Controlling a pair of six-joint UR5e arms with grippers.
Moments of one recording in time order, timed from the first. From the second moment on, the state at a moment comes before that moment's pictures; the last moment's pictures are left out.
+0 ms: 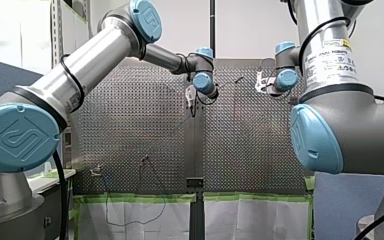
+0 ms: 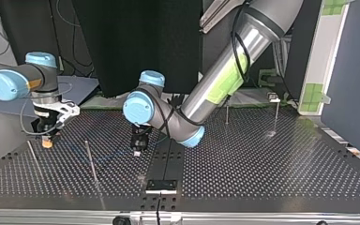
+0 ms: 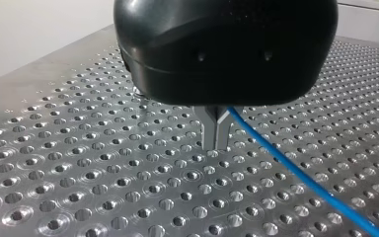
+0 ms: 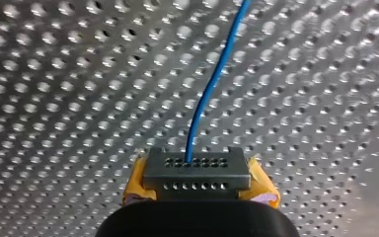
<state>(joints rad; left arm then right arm) -0.63 -2.33 -0.86 -3.13 -1.89 -1.78 1.74 -1.16 1.44 -0.24 1.52 1.62</state>
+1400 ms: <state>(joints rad) -0.64 -2.33 -0.75 -3.25 -1.81 -1.70 1.69 -1.08 1.50 -0.45 1.54 1.66</state>
